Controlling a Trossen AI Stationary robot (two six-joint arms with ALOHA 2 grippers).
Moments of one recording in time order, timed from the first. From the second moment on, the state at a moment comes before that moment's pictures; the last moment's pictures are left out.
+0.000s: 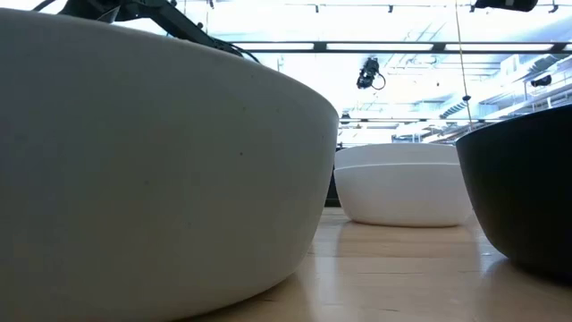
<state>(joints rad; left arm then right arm) 0.70 2.09 1.69 -1.17 0.05 -0.33 0.52 1.08 1.22 -1.17 0.35 1.00</state>
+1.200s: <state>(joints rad) 0.62 2.09 1.64 -1.14 0.05 -0.36 0.52 1.08 1.22 -1.17 0.39 0.97</state>
